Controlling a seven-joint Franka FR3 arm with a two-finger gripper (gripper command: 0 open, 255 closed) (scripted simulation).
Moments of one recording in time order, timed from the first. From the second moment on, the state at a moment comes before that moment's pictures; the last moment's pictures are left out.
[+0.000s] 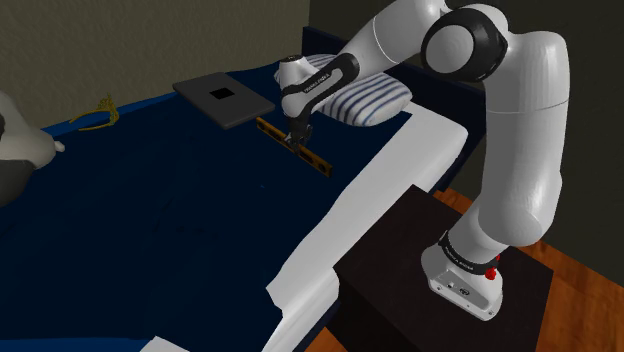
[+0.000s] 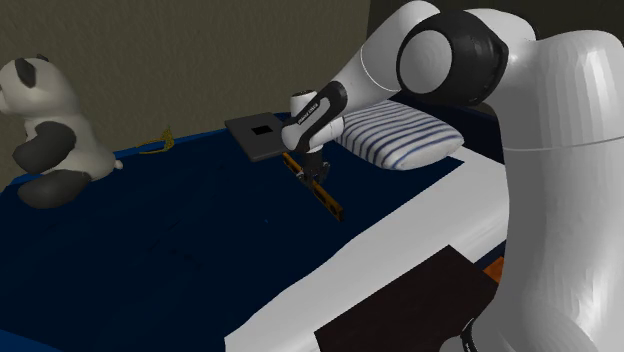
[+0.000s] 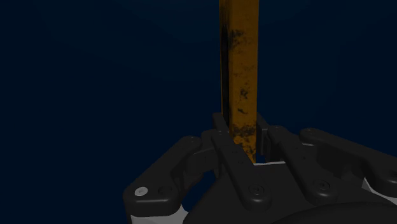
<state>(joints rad) 0.01 0.53 0.04 -1.83 -0.12 2.26 0.12</state>
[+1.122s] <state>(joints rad) 0.01 0.42 0.05 -1.81 -0.11 2.12 0.10</state>
